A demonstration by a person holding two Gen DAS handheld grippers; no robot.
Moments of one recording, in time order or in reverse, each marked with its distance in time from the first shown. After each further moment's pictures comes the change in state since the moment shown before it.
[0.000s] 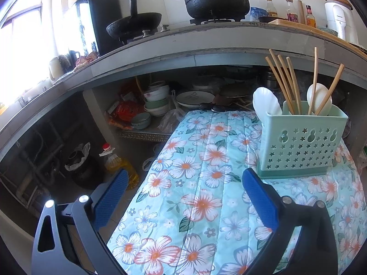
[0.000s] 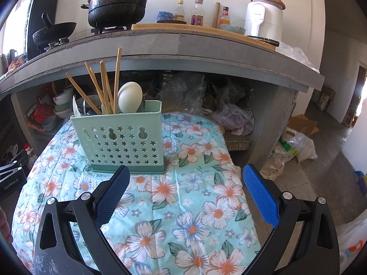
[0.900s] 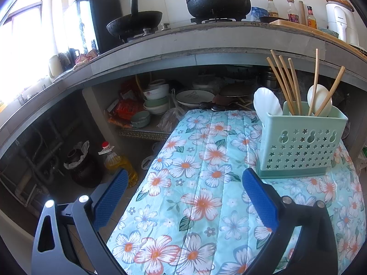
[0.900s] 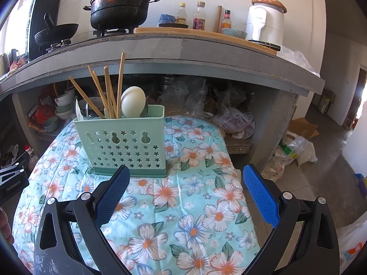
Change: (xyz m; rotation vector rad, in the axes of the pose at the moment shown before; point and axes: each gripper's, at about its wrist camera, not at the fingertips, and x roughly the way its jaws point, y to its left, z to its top) left arm 0.001 0.003 0.000 -0.003 0.005 -0.004; right arm -0.003 0.002 0.003 -0.005 -0.014 0.003
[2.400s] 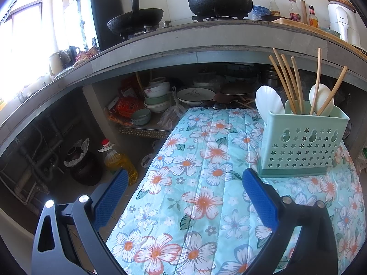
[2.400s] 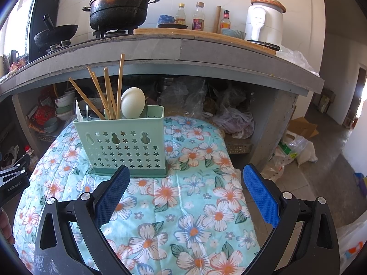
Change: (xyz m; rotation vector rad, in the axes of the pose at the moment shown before) left arm 0.001 0.000 -0.003 -0.004 0.009 -0.003; right arm 0.000 0.000 0.000 0.002 0.000 0.000
